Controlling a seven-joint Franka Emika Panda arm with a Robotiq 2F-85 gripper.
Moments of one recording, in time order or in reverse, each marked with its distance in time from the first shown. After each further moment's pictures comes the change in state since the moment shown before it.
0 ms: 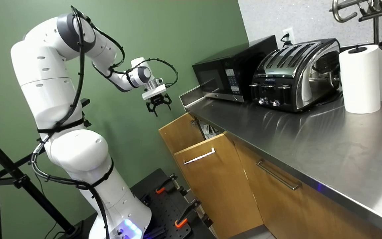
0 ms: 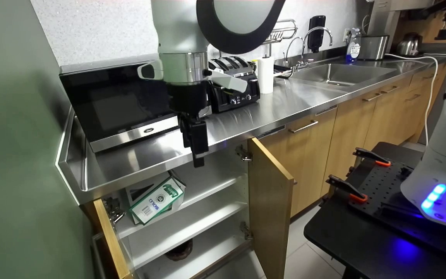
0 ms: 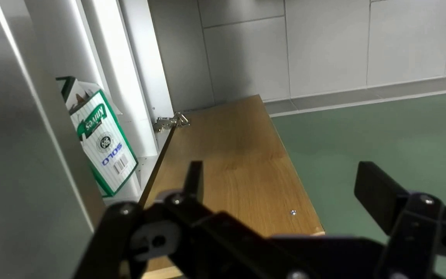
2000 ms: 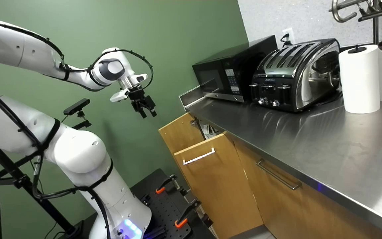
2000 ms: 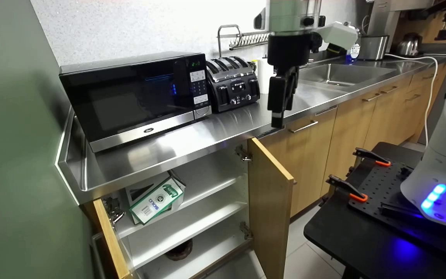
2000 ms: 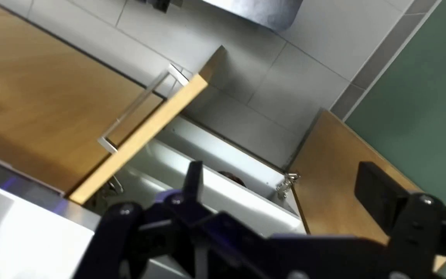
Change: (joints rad) arm -0.072 -0.721 0.015 -0.532 0.273 -0.188 0.621
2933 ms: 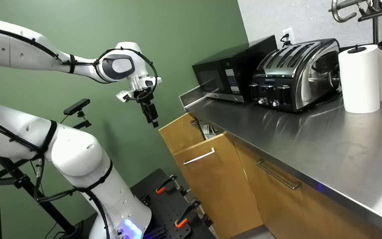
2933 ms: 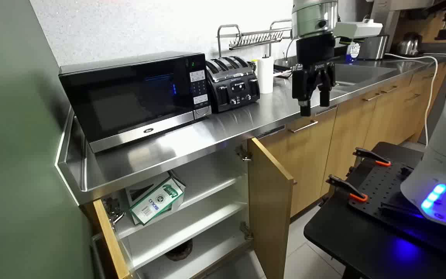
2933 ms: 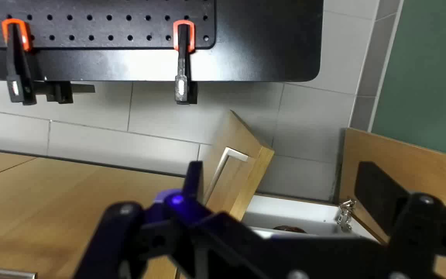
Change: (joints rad) arm -0.108 -0.127 -0.194 -0.127 0.084 -0.195 0.049
